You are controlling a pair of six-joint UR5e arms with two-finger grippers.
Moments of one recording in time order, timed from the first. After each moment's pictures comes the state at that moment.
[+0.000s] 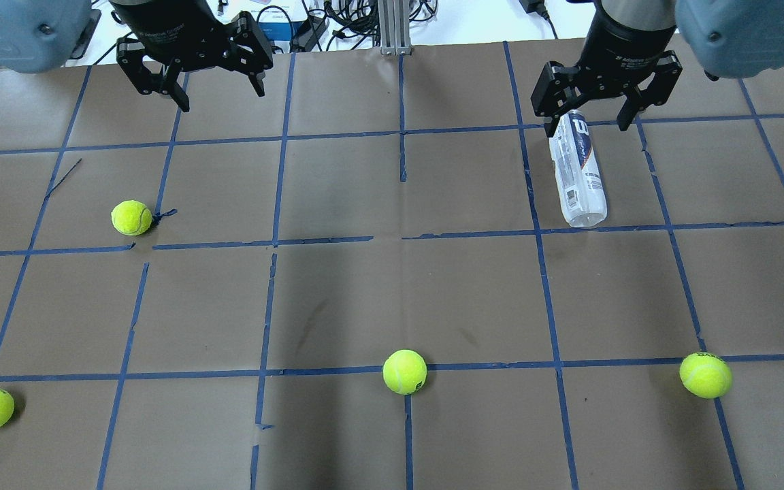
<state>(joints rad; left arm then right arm) -1.63 -1.74 -1.35 -1.53 1.55 -0.22 1.57 -1.39 1.46 -1.64 -1.57 -0.07</state>
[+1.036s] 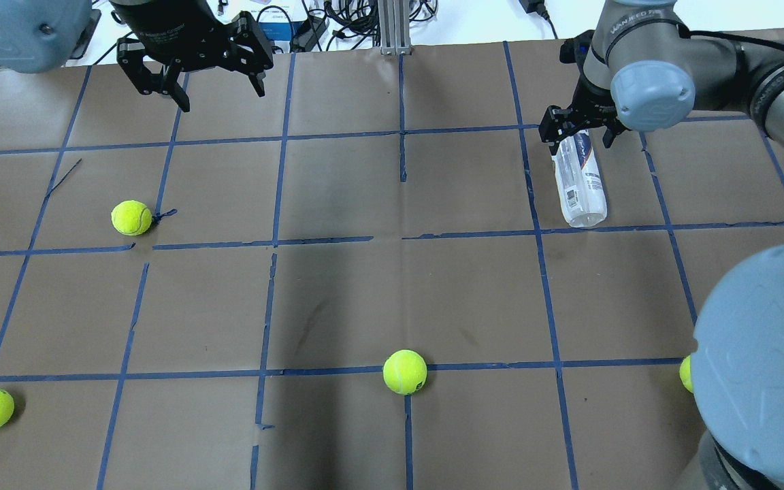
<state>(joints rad) -1.63 -1.74 -1.35 -1.53 1.55 -0.22 1.48 -1.07 1.54 -2.05 -1.61 -0.16</state>
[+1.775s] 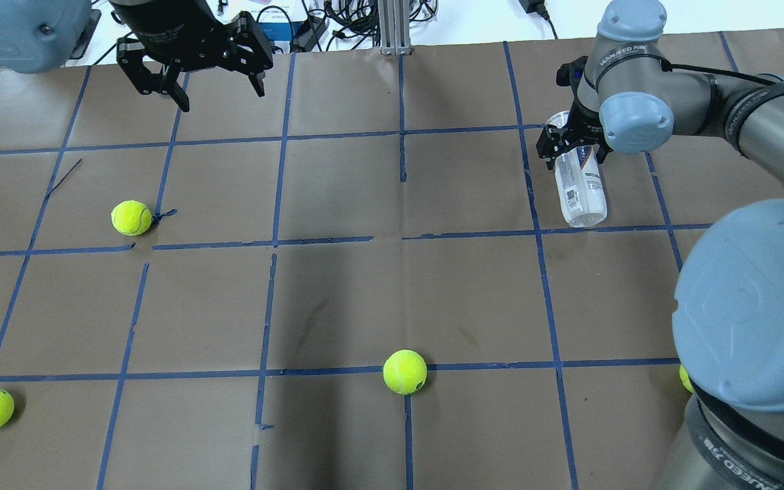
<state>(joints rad) -1.63 -1.74 -1.35 -1.53 1.55 -0.22 1.47 -1.00 1.56 -2.12 -1.61 -0.16</state>
